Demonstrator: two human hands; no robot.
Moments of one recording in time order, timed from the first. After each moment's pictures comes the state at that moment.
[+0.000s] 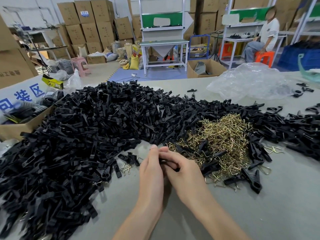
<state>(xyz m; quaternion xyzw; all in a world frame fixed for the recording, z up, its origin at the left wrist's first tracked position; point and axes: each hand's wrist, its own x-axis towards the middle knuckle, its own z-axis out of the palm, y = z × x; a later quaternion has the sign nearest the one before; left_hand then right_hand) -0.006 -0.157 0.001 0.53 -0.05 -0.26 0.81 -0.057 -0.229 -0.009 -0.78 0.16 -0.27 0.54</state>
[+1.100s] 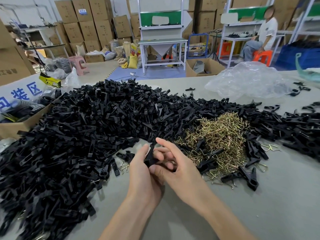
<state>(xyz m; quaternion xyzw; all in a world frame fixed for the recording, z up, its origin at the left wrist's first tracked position) 0.006 -0.149 0.006 0.43 -0.01 -0.36 0.83 -0.062 -0.236 -0.012 -0.79 0.07 -0.24 0.56</state>
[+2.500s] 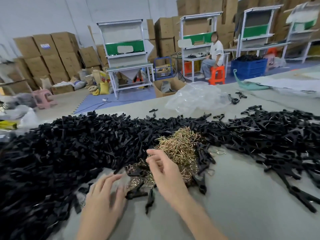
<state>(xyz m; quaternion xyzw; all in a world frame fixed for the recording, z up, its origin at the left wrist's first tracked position) 0.019 -0.133 -0.024 0.85 -0.37 0.13 0.36 -0.091 -0.291 -0.001 -0.75 0.19 -0.35 0.52</state>
